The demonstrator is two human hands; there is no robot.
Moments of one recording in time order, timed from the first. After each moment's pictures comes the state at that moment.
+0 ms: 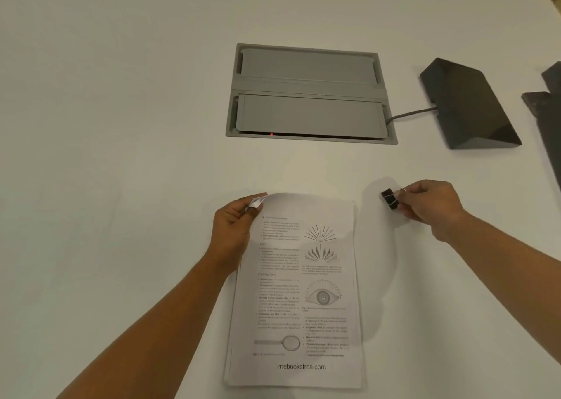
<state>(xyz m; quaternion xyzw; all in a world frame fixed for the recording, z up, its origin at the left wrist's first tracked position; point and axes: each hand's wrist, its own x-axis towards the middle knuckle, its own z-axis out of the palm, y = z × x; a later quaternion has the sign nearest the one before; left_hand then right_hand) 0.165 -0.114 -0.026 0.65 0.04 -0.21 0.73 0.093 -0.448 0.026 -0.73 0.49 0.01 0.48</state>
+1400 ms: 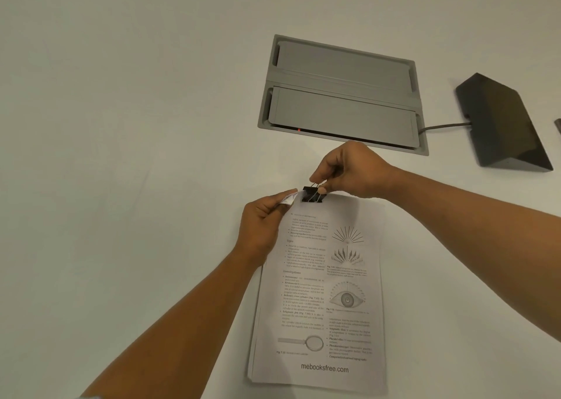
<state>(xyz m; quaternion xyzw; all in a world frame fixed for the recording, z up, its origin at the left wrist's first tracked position) 0.164 -0.111 -0.034 0.66 0.01 -0.19 0.73 0.206 -0.307 0.064 -0.92 0.00 0.21 0.33</state>
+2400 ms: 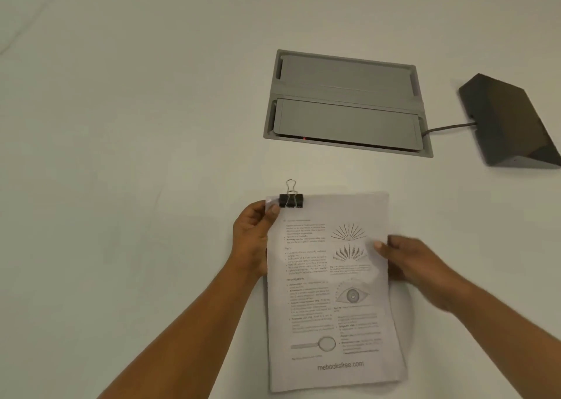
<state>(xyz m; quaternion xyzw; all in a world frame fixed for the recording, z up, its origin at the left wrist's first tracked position) 0.158 -0.091 -0.024 0.45 0.16 -0.21 0.85 0.051 -0.345 0.022 -0.69 0.31 0.21 0.61</state>
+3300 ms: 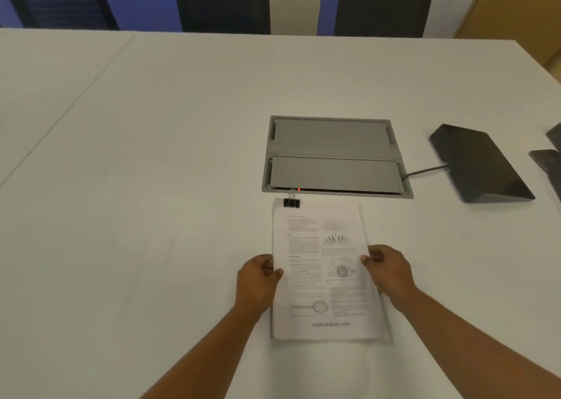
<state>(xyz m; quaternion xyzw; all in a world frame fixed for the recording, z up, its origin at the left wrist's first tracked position) 0.161 -0.090 0.009 0.83 0.09 -0.21 0.50 0.101 -0.341 -0.004 -0.79 0.40 0.03 0.46</state>
